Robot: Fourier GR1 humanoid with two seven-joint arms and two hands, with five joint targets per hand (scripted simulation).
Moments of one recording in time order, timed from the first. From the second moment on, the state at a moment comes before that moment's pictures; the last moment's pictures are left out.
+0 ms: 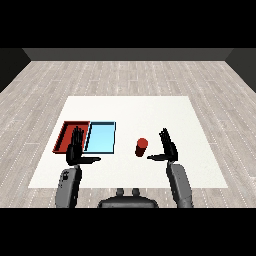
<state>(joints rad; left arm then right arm) -0.02 0.06 0.07 -1.58 0.11 -0.08 -0.43 -0.11 -0.02 -0.04 -1.35 -0.09 0.13 -0.32</state>
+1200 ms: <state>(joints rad) 0.00 0.04 0.05 -1.64 0.10 -0.05 -0.39 -0.28 0.00 0.04 -0.97 -0.20 0.10 -0.47</state>
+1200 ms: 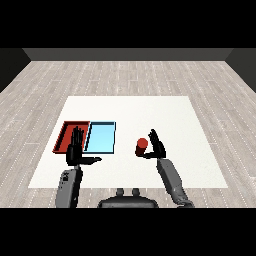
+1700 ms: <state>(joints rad) -0.02 0.04 0.05 -1.61 0.09 -0.05 -0.41 -0.35 0.00 0.12 -0.87 -0.28 0.06 -0.50</state>
